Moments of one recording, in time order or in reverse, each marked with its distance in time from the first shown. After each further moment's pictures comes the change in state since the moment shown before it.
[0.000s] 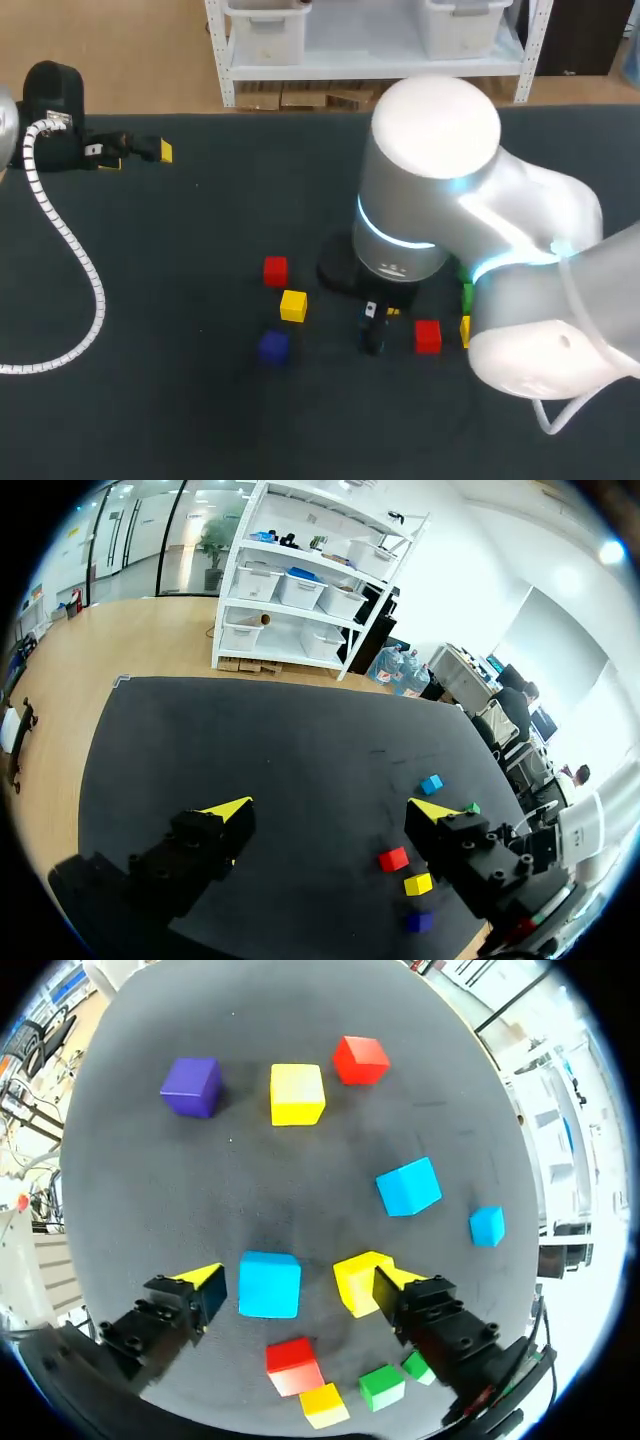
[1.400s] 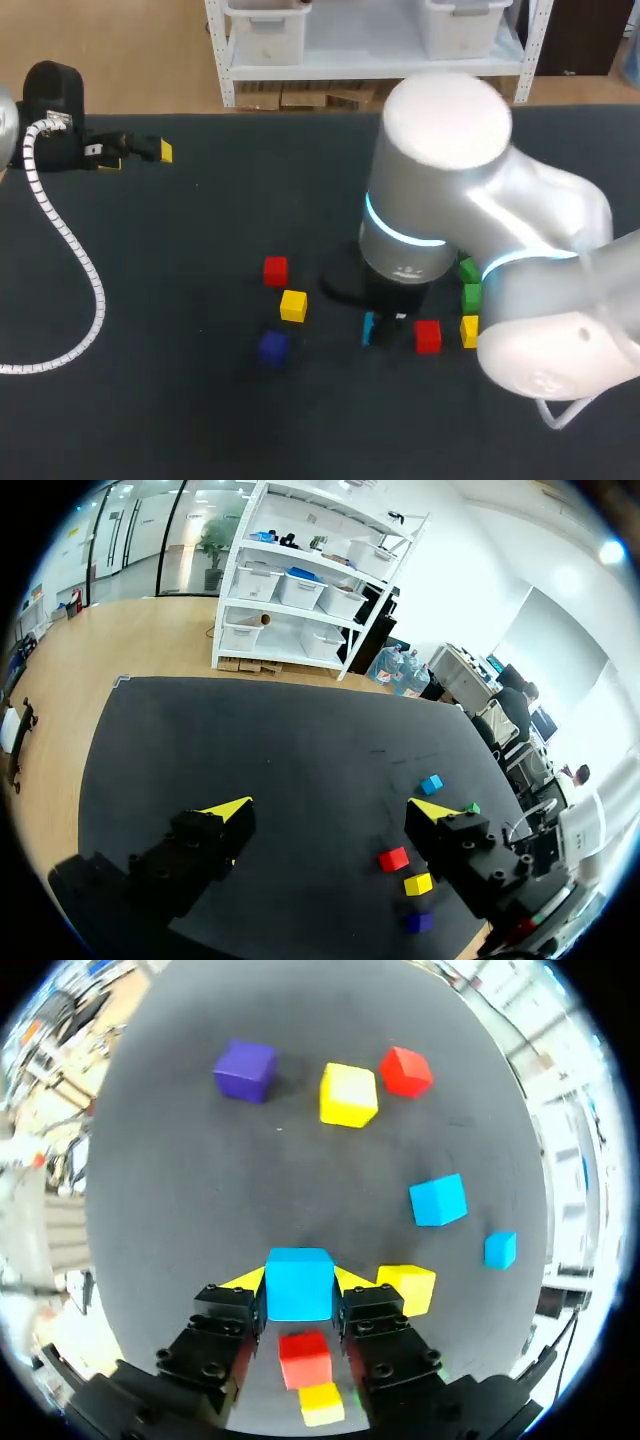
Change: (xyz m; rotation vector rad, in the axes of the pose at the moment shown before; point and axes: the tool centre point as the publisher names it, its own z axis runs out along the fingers) left arm 0.000 0.000 0.000 0.000 0.000 0.000; right arm 0.008 0.012 -0.006 -0.066 -0.022 -0.170
